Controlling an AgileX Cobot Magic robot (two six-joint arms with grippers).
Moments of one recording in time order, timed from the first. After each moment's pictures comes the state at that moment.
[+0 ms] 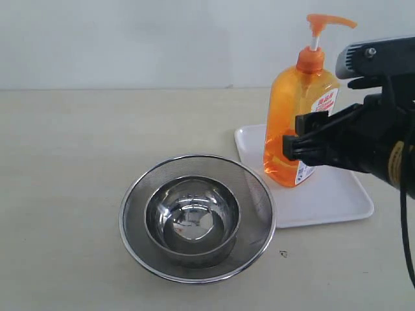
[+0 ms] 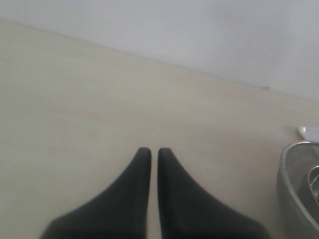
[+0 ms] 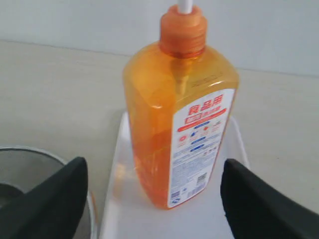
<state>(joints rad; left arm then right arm) -0.05 0.00 0.00 0.15 0.33 -0.40 0.82 1.17 -0.53 -1.73 0.56 2.03</state>
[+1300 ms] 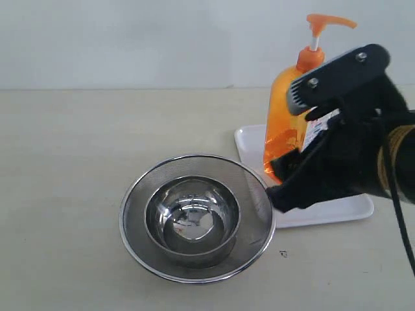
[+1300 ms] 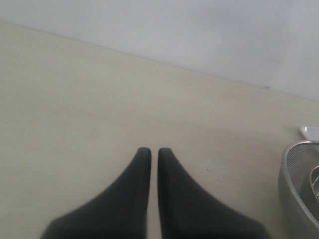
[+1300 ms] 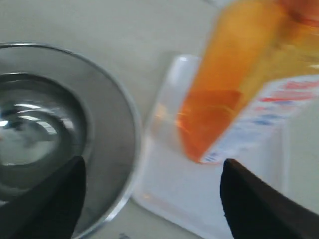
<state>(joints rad) -0.05 0.00 0.00 0.16 0.33 -0.40 0.84 1.15 -0.63 -0.99 0.40 1.00</state>
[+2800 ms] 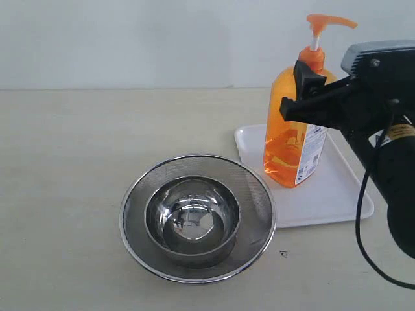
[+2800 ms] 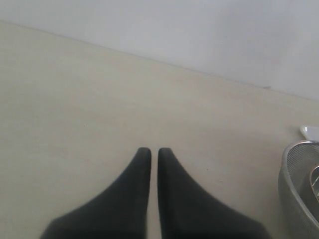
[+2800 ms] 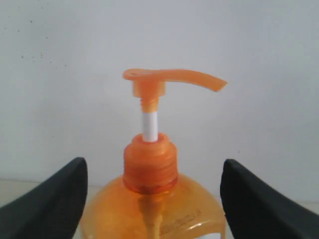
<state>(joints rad) -0.05 0.00 0.00 0.16 0.33 -0.40 0.57 1.58 -0.47 0.41 -1.18 -0.17</state>
